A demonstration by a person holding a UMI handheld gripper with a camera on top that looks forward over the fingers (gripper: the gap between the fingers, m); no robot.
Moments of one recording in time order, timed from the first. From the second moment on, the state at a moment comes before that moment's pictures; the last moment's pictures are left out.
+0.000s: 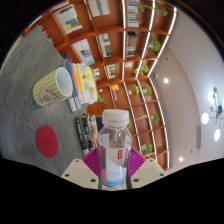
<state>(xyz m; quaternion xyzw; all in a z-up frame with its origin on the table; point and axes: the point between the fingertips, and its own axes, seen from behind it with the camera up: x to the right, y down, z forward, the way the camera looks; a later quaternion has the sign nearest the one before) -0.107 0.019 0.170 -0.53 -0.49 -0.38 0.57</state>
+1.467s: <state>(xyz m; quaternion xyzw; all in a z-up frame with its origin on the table) -0.187 0.023 0.126 -0.73 -0.25 0.13 0.63</state>
